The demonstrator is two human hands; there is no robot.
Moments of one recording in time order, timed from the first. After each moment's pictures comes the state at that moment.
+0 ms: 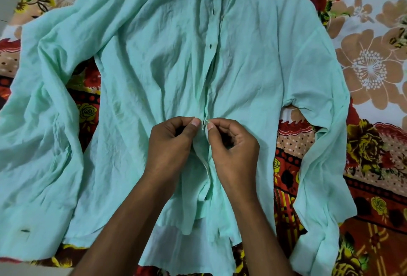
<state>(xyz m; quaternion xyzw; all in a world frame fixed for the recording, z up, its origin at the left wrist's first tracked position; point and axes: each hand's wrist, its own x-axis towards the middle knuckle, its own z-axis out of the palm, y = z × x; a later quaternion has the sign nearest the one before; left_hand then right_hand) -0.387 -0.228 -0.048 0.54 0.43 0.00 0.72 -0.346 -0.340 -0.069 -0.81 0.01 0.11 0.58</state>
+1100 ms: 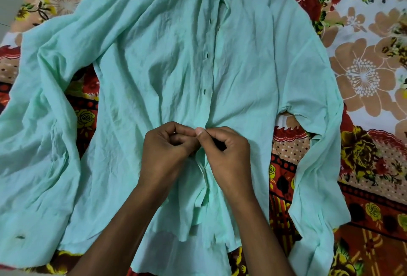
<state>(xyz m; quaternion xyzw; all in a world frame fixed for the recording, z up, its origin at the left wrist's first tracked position) -0.392 -0.223 -0.057 0.58 0.40 0.03 0.71 -0.335 -0.339 -0.064 -0.83 -0.04 0.17 0.53</state>
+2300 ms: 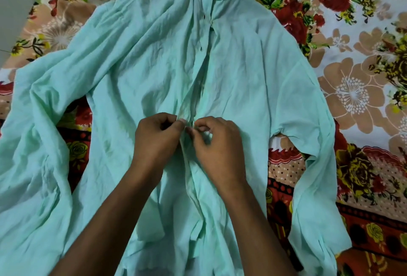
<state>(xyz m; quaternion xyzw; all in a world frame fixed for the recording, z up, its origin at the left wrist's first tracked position) -0.323 -0.184 -0.056 0.65 0.43 0.02 0.62 -0.280 -0.304 -0.056 -0.92 -0.15 0.10 0.35</state>
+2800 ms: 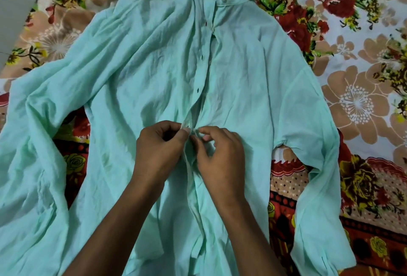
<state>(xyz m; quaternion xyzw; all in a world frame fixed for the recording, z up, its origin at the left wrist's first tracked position) -0.317 -0.183 -0.062 0.63 0.43 0.03 0.65 -0.279 -0.301 -0.064 -0.93 -0.12 0.06 0.35</state>
